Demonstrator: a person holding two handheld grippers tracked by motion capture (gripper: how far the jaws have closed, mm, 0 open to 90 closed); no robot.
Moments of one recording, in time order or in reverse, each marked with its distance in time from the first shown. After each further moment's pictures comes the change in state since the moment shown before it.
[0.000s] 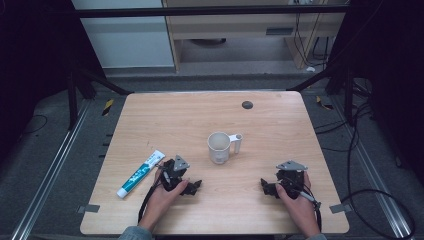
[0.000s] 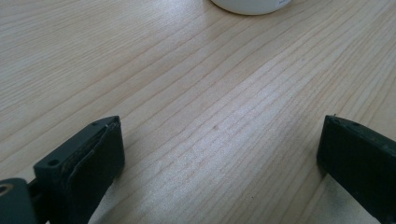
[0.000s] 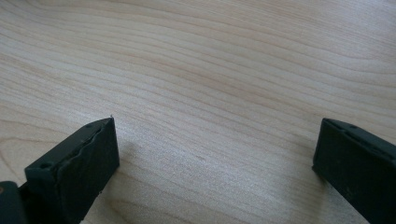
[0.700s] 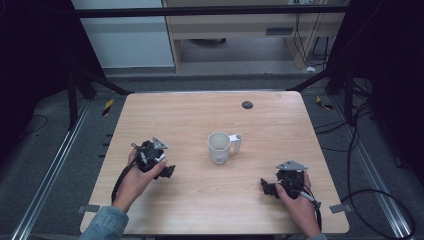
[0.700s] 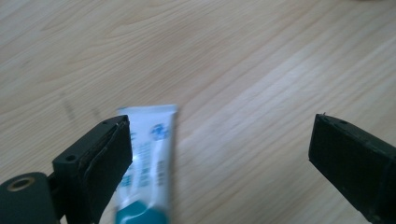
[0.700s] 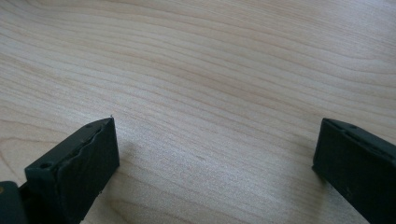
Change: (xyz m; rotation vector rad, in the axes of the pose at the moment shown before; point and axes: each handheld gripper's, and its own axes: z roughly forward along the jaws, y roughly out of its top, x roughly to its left) left arm 0.074 0.032 -0.062 0.218 0.168 -0.013; right arm 0.000 0.000 0.000 0.001 0.000 -0.002
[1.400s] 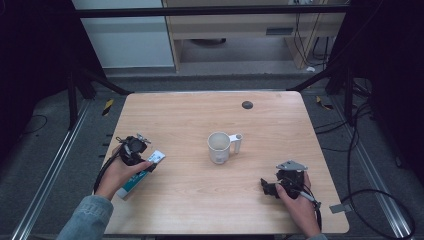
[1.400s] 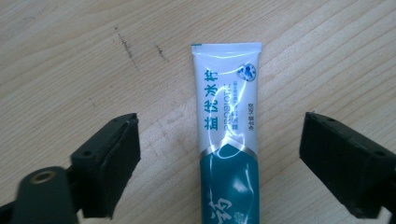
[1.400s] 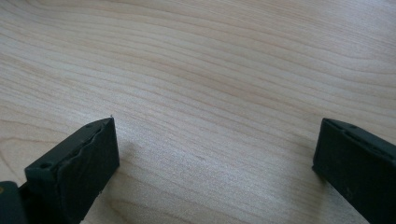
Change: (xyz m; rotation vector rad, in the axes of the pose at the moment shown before) left arm 0.046 -0.015 0.004 0.145 -0.010 -0.042; right arm 0.000 0.000 0.000 0.000 0.000 0.001
